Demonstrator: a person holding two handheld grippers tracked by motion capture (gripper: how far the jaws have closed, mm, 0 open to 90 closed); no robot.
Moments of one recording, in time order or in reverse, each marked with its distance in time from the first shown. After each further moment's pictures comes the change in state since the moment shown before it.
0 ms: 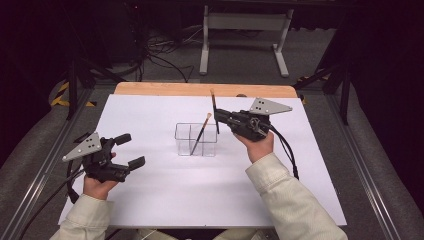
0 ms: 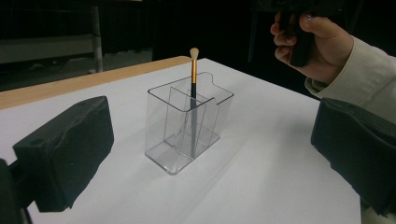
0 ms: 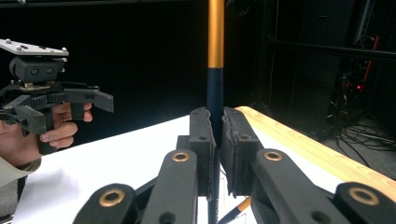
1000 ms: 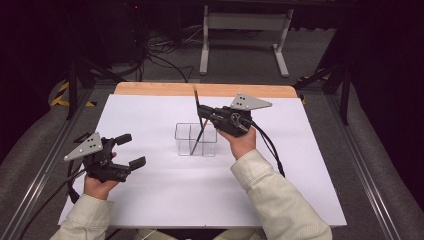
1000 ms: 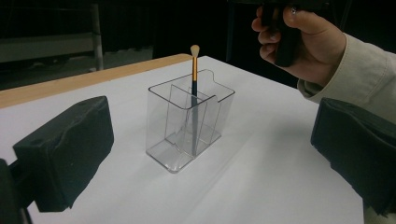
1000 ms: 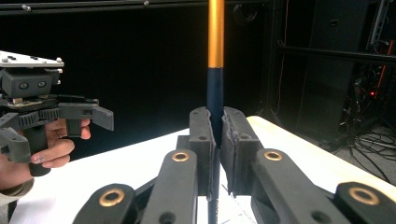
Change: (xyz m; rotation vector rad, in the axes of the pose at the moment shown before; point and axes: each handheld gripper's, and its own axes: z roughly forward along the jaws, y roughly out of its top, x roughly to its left) left arm 0.001 -0.001 0.001 0.010 0.002 0.006; right arm 0.006 0.003 0.044 -0.023 0.024 0.005
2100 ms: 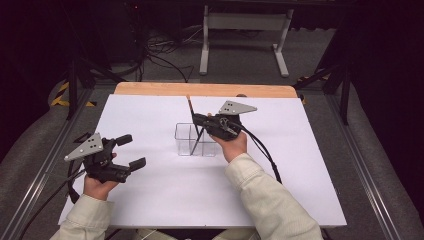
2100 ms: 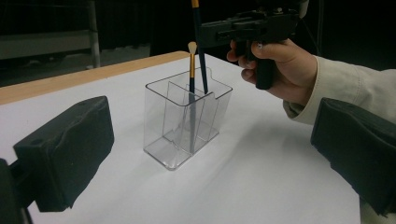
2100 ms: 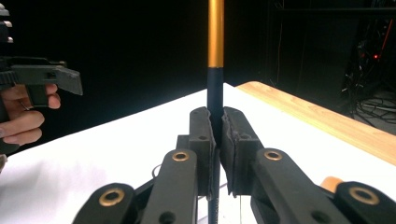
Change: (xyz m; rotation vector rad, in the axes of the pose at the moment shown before) left arm 0.000 -0.001 0.000 0.011 -0.010 -0.001; right arm -0.010 -0.039 0.027 0.101 -0.023 0.058
